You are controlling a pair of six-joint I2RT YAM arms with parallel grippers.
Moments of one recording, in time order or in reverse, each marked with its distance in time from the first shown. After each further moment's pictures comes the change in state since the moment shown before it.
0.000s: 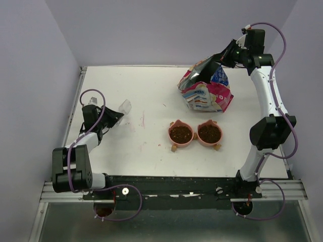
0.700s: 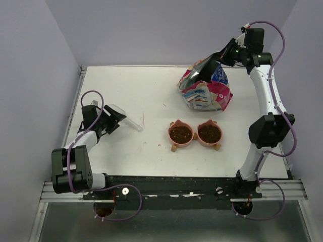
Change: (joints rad) left arm 0.026 0.043 0.002 -0.095 0.064 0.001; right arm 0.000 0.034 0.040 0.002 -0.003 -0.008
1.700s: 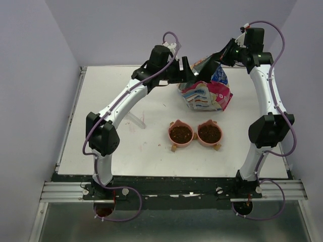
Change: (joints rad) left arm -0.719 0.545 1.419 -0.577 -0.098 0.217; right arm 0.000 0.005 0.015 -0.017 -0.016 -0.014
